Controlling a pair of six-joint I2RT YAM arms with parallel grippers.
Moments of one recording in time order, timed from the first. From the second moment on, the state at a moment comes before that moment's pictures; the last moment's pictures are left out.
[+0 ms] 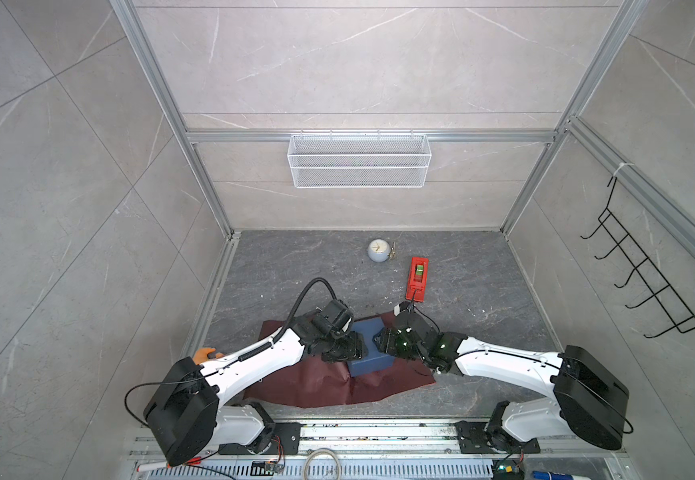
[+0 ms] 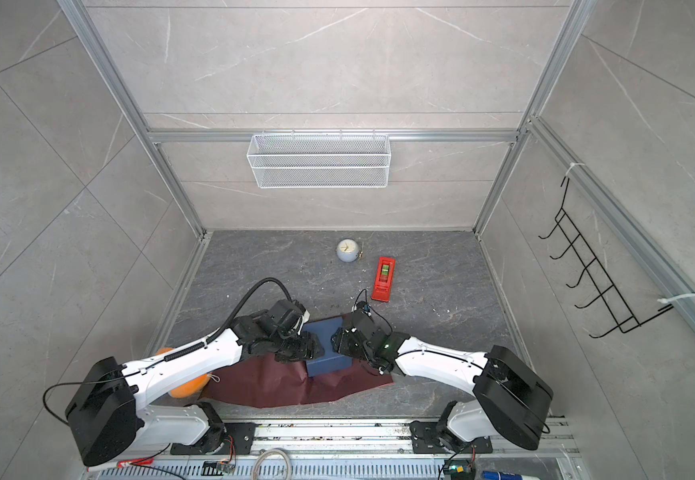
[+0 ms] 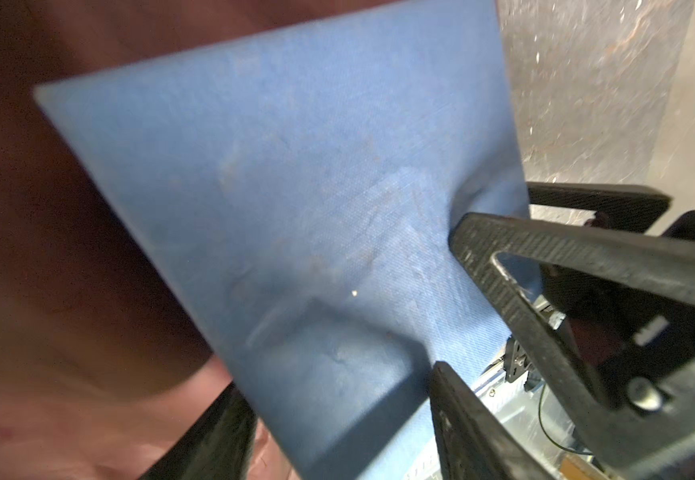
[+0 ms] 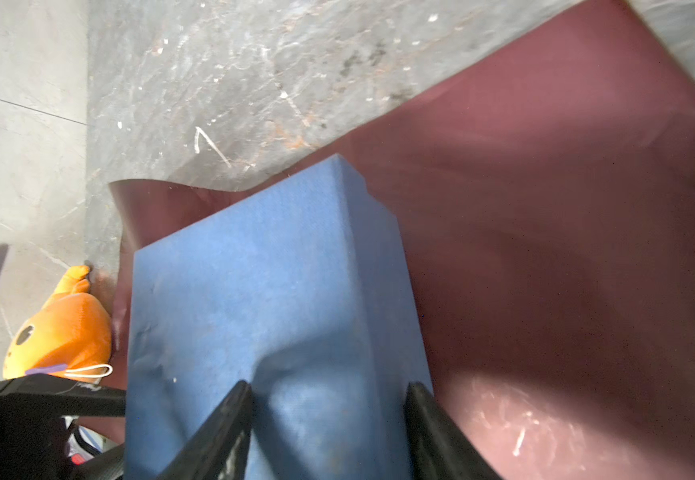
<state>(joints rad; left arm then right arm) -0.80 1.29 0.81 -0.58 0.29 -0.78 0.91 1.42 0.72 -0.11 0.02 1.00</state>
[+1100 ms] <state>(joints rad) -0.71 1.31 0.83 -0.39 0.40 -0.70 0.43 1.25 0.63 -0.33 -0.21 0.74</state>
